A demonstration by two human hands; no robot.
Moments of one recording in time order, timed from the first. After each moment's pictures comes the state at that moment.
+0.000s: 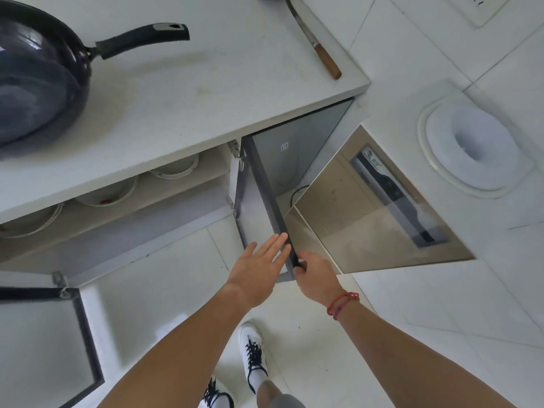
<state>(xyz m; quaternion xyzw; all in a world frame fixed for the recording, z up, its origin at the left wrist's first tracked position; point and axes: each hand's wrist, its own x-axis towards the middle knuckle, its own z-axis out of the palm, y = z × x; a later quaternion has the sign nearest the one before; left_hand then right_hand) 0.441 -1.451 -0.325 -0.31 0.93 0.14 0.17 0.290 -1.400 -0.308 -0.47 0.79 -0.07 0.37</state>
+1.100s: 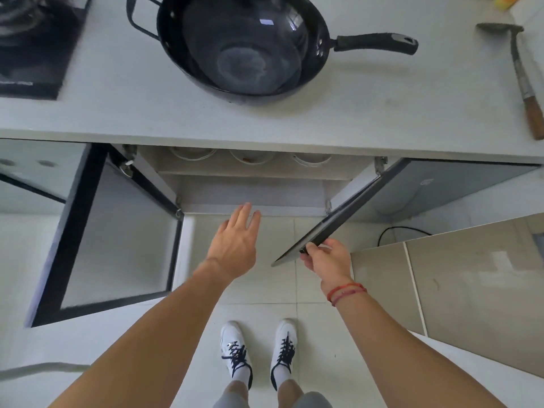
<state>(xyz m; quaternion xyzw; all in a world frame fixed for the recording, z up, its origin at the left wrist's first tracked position) 0.695 -1.436 -0.322 -0.68 0.71 0.19 0.06 0.502 -1.460 -0.333 -0.23 0.74 -0.30 0.55</state>
